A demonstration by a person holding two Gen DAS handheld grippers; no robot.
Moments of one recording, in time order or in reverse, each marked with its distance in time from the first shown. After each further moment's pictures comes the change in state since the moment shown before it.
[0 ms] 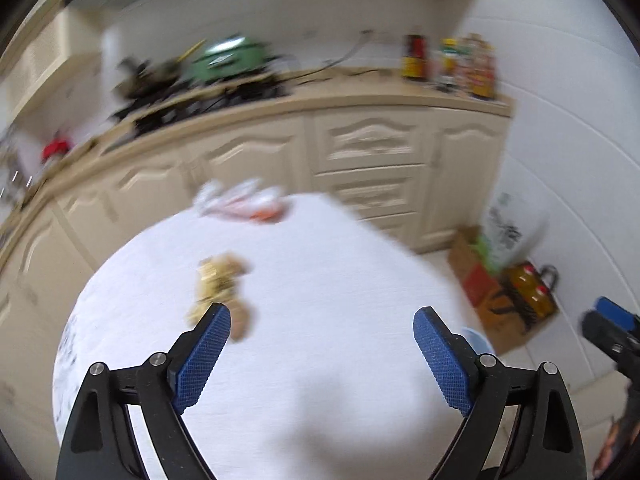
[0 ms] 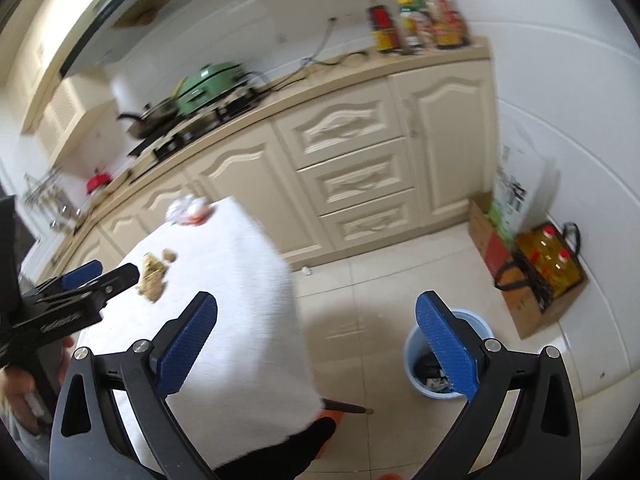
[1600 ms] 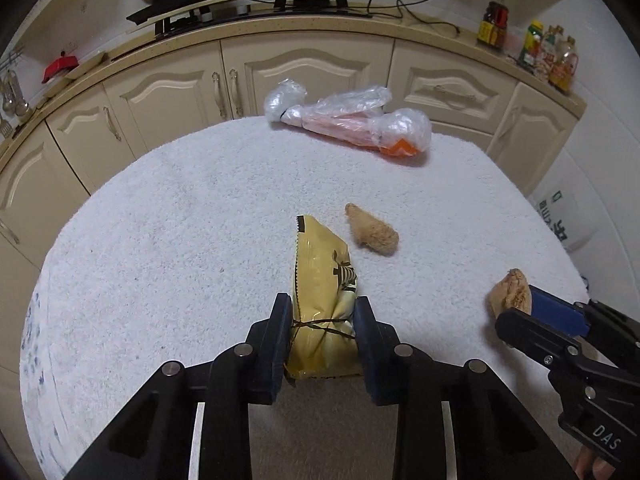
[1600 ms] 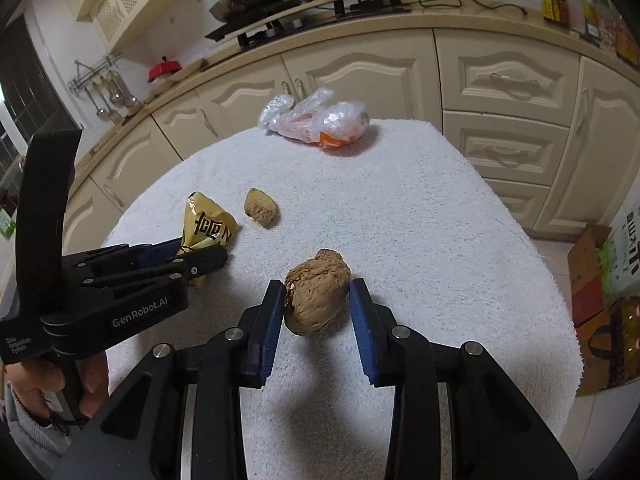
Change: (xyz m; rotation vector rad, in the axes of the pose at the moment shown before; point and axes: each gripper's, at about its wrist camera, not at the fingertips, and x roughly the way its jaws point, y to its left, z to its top) left arm 0.174 0.126 0.047 -0.126 0.214 -0.007; right arm 0.217 0.176 0.002 -0.277 0.278 0.215
